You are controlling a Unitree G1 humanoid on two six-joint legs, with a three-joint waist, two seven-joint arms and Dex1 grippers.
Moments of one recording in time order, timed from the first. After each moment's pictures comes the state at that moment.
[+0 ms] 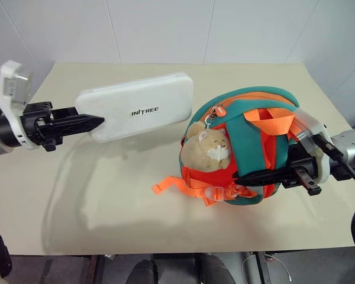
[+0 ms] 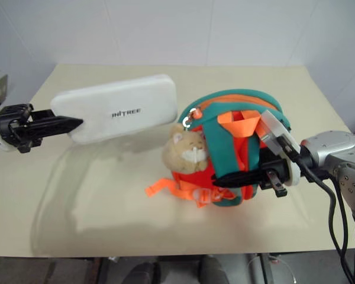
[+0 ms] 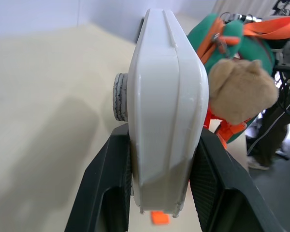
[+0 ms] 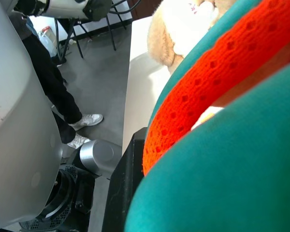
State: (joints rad) left arm -0.60 1.02 0.39 0.00 -0.86 0.87 -1.17; right arm -0.59 -1.03 -0.08 -0.35 0.94 0.89 1.35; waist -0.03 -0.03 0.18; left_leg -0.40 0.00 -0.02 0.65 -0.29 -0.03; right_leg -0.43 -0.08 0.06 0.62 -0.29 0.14
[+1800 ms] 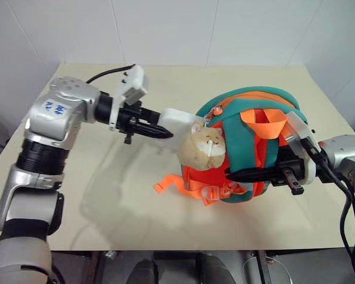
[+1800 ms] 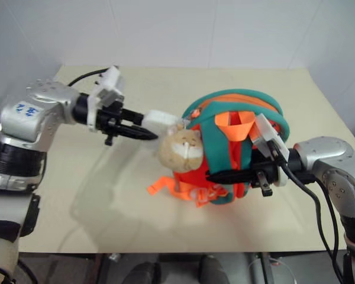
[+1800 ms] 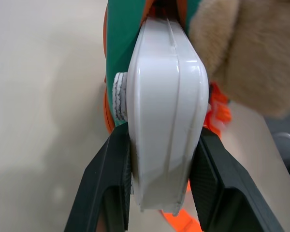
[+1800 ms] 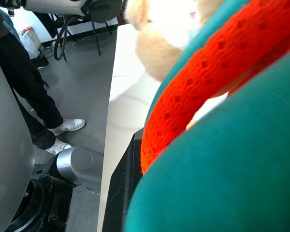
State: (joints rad) left arm -1.14 0.66 -0.22 0.21 -0.38 0.68 -1.28; right arm -0.55 -0.95 -0.08 -0.36 0.87 0.83 1.27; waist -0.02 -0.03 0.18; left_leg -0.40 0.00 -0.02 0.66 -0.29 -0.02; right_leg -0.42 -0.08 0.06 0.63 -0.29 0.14
